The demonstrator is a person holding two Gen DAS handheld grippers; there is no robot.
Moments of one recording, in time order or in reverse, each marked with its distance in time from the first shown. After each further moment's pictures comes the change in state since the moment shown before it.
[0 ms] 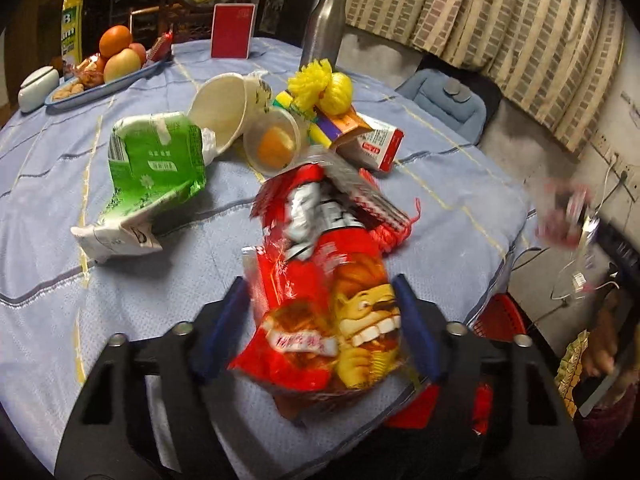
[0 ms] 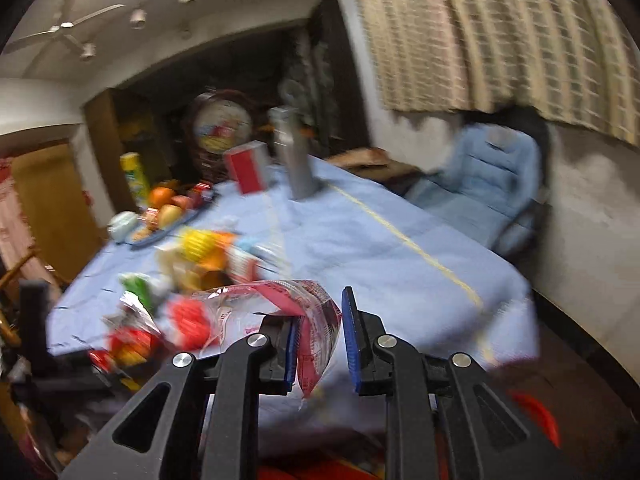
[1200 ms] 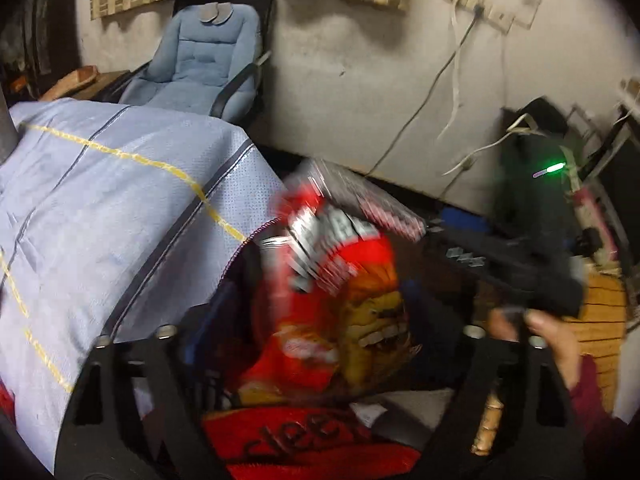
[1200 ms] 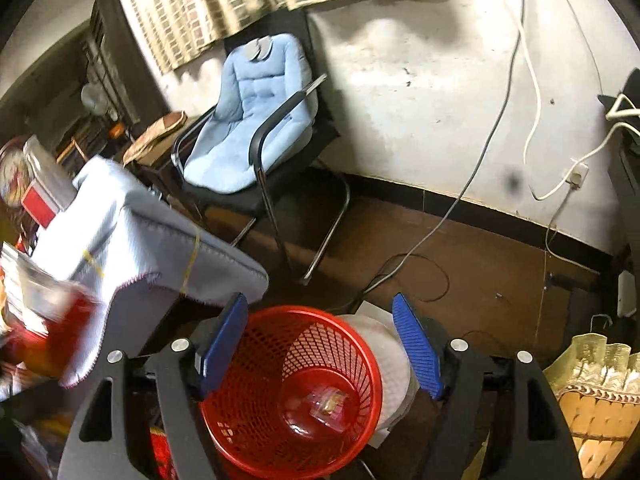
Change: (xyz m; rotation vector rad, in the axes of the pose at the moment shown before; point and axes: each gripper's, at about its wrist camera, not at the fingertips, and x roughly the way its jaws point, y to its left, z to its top) left arm 0.118 -0.318 0.001 0.573 0.254 -0.366; right arm -0.025 -0.221 -0.080 0.437 0.160 -0.439
